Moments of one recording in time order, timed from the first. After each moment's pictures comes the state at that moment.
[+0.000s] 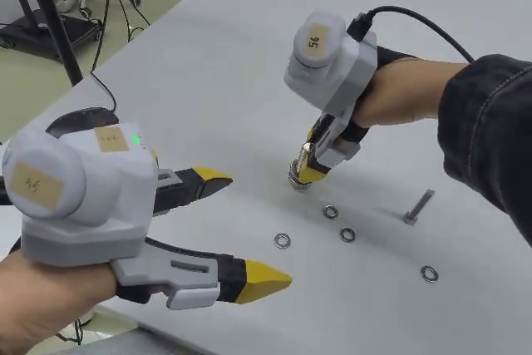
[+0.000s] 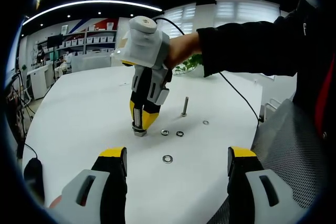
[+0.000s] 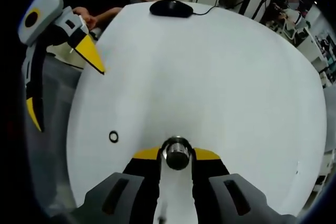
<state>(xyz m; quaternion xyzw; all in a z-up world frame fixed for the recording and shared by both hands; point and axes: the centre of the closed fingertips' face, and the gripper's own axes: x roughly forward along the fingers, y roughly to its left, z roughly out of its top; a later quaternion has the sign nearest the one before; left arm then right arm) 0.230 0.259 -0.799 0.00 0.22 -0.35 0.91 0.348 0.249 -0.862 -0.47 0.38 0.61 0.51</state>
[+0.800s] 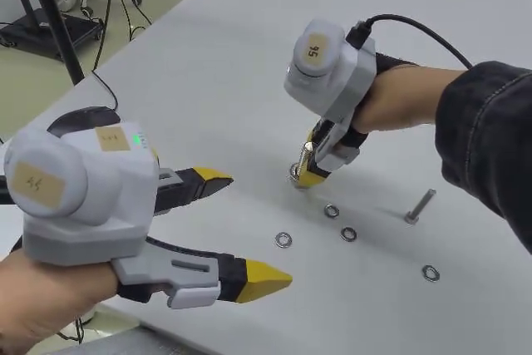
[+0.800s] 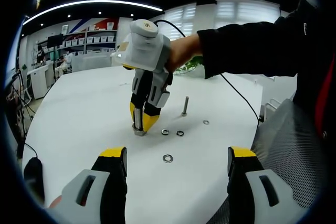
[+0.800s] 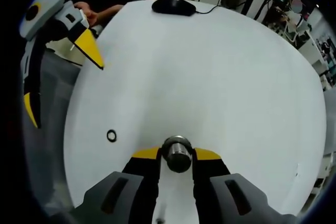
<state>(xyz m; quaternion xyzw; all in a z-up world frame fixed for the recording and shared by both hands) 0.230 0.260 -0.799 0.00 0.22 -0.35 0.91 0.349 0.251 -0.863 -0.47 0.38 0.62 0.50</state>
